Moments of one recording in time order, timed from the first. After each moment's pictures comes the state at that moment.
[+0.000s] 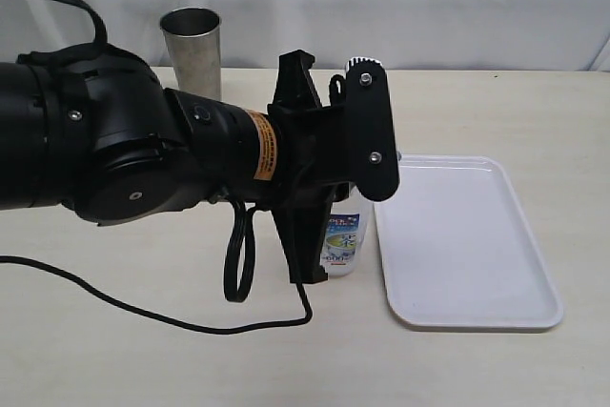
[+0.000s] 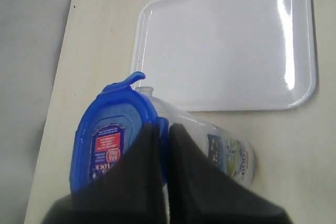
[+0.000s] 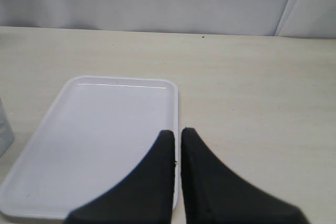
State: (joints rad) left arm -0.95 1.59 -1.03 0.31 0.21 0.50; right arm -0.02 0.01 0.00 -0.03 0.35 -0.04
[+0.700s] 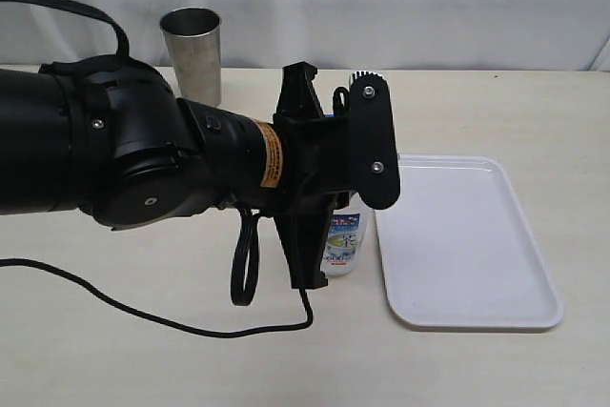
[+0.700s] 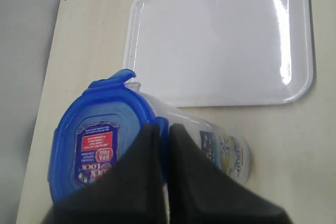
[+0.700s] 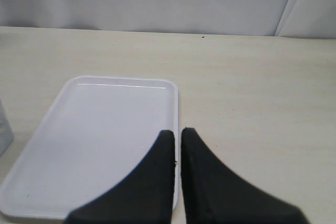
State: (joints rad) left arm -0.95 1.62 -1.03 0.31 0.21 0.50; right arm -0.02 0.01 0.00 -0.03 0.35 -0.04
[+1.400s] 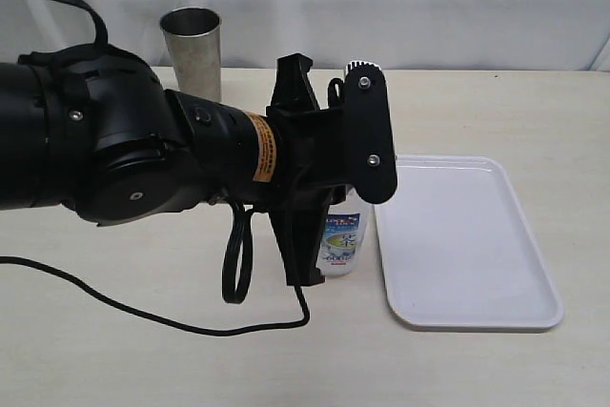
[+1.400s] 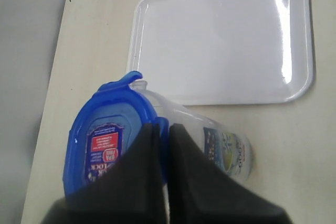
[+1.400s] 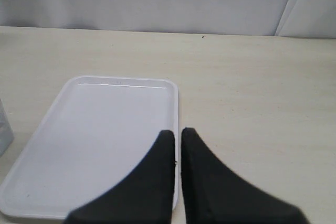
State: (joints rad) left arm -0.95 1.60 -1.03 0.31 0.23 0.50; right arm -0.02 0.01 0.00 -0.03 0.35 -0.04
